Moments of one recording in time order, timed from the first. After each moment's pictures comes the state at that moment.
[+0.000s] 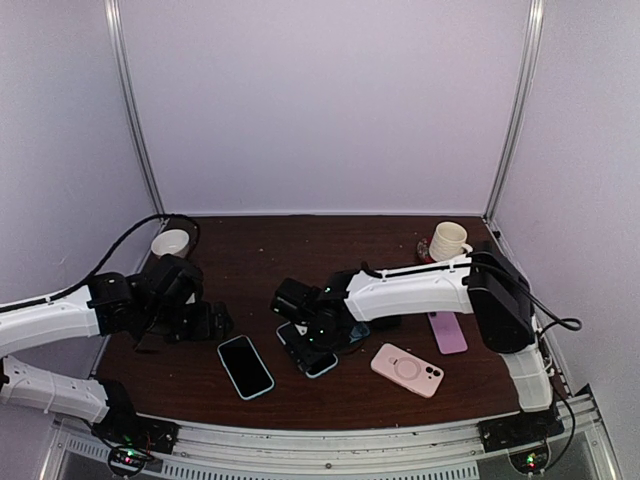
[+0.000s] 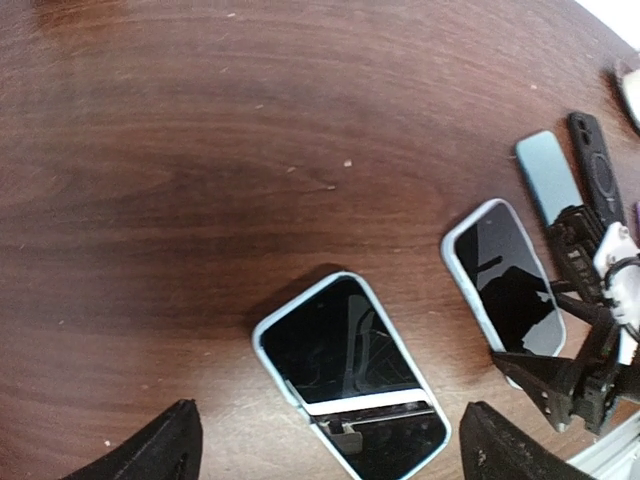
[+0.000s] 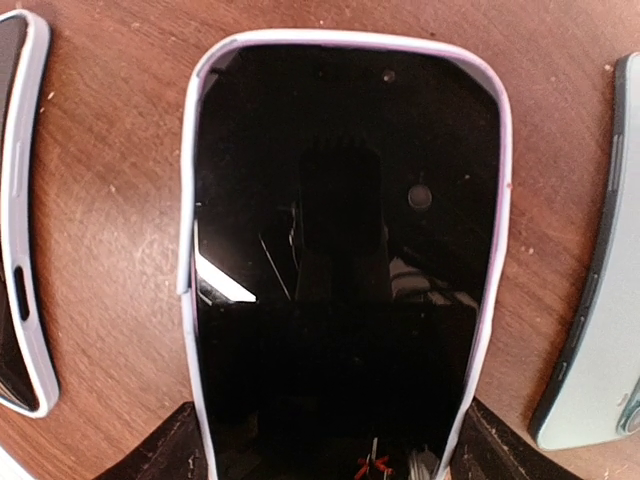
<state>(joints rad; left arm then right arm) -0.85 1.03 0.73 -0.68 -0.24 -0.86 1.13 2.22 1.72 -0.80 0.12 0.48</state>
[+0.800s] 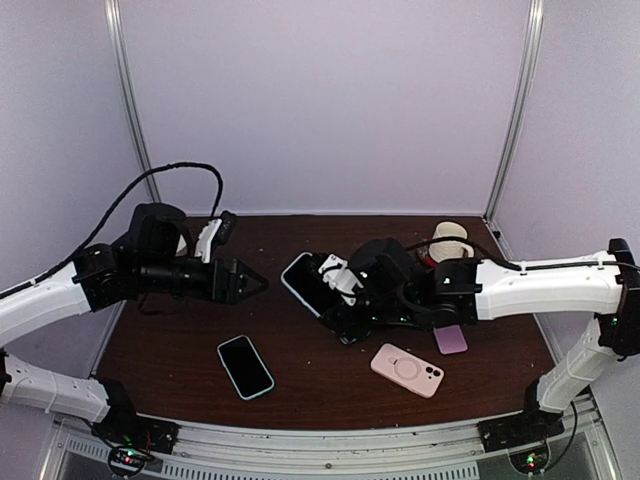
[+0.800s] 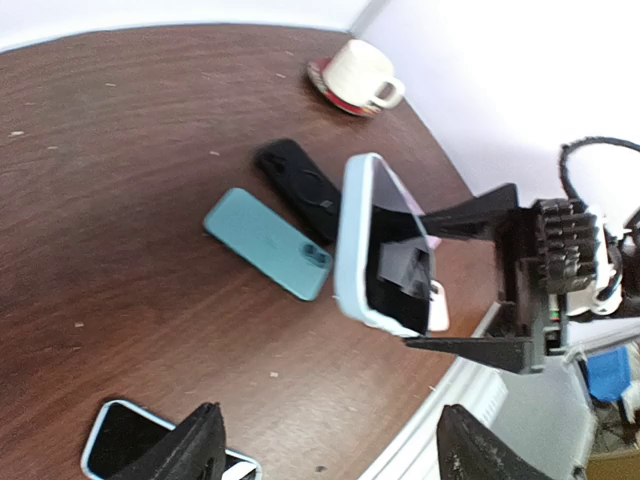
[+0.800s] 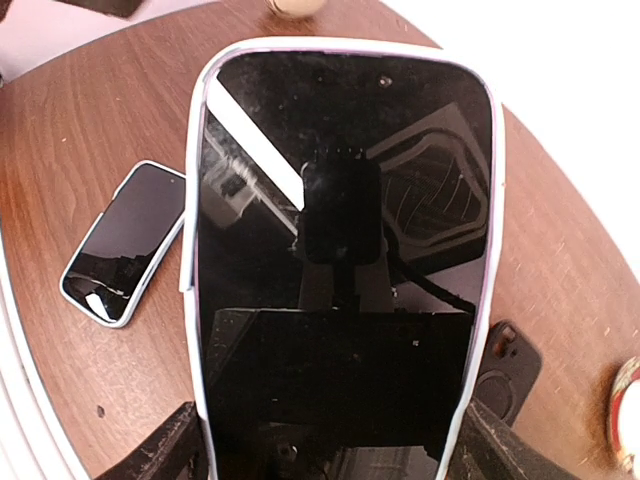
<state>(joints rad) -0.81 1.04 0.92 -0.41 0.21 -0.53 1.16 1.55 1.18 -0.33 0.30 0.02</state>
